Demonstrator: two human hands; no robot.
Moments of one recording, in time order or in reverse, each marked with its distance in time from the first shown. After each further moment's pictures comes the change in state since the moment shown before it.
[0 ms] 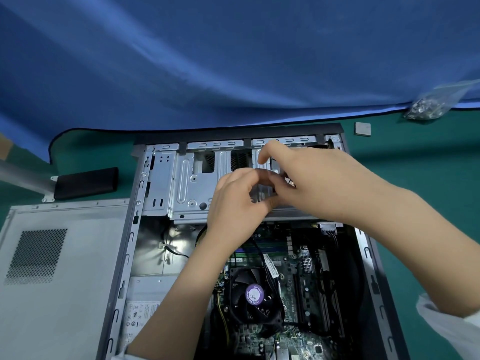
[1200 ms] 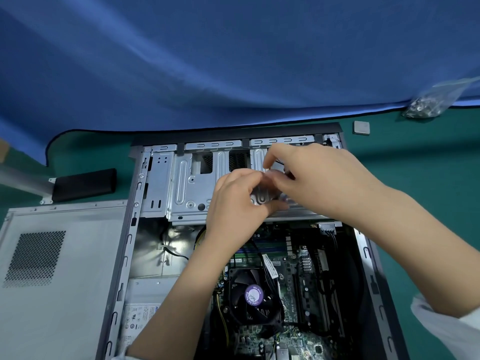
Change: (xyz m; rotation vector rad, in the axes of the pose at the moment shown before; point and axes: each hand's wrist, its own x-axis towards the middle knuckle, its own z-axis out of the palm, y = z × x) left_hand 0.001 -0.001 0.003 0.071 -0.005 0.016; right_hand 0.003 0.001 0.001 0.059 -0.009 0.152
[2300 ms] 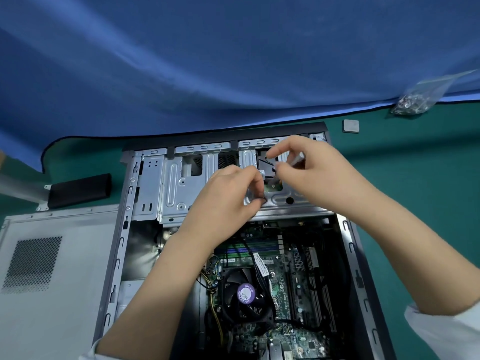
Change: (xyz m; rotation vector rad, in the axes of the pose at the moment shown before) left_hand 0.005 0.012 -0.022 0.223 -0.184 0.216; right_hand -0.011 0.021 0.006 0.693 0.083 0.238
